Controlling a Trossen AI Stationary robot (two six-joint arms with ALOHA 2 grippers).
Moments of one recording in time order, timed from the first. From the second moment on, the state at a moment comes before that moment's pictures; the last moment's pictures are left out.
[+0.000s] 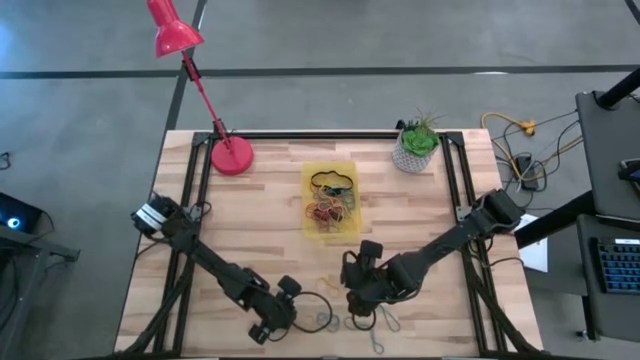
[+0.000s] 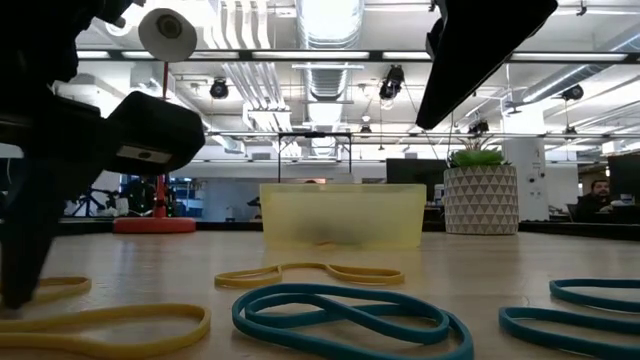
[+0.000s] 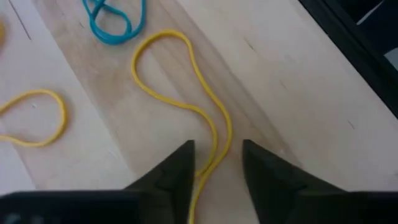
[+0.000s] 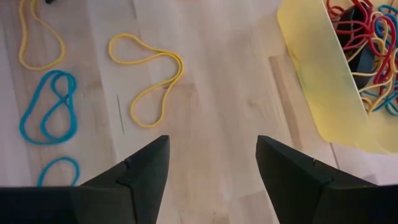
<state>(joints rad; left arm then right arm) -0.64 1.86 1.01 -0.15 -0.01 -0.08 0.53 1.89 1.45 -0.81 0.42 0.71</state>
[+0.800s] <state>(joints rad) -0.38 1.55 1.03 -0.59 -0.29 -0.08 0.53 1.89 1.45 -0.84 0.42 0.73</state>
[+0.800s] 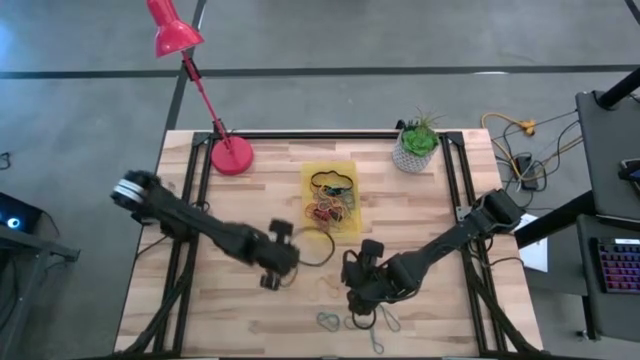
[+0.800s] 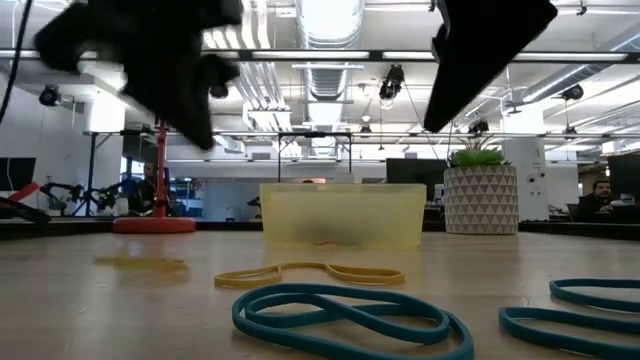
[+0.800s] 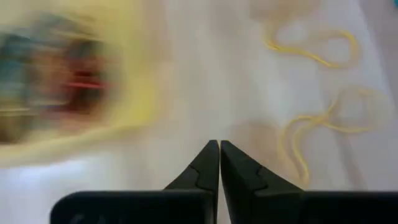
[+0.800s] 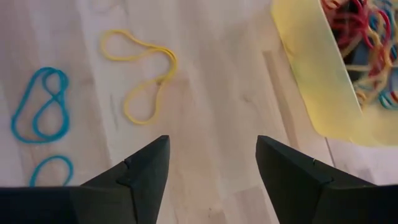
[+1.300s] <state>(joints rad) -0.15 1.44 1.22 -0.71 -0.01 0.14 0.67 1.89 1.45 -1.12 0.47 1.10</state>
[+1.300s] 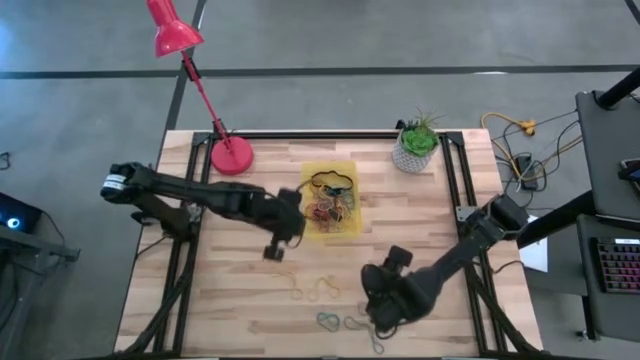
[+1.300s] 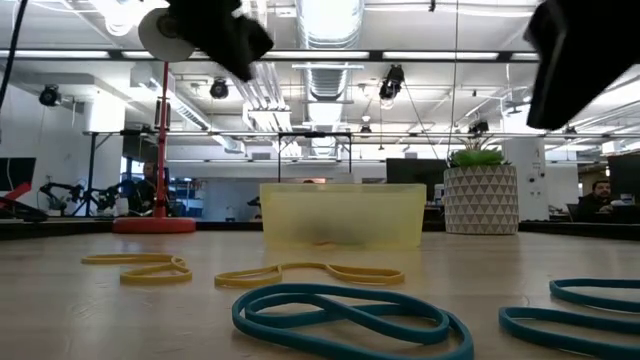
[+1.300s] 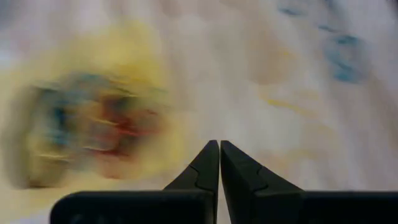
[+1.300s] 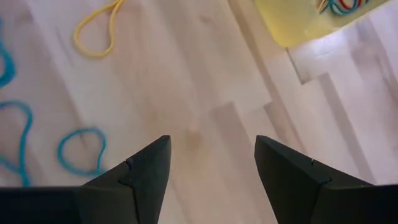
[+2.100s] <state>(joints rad) -0.35 1.69 1.01 -0.57 0.02 -0.20 0.70 1.89 1.38 -1.12 0.50 1.20</state>
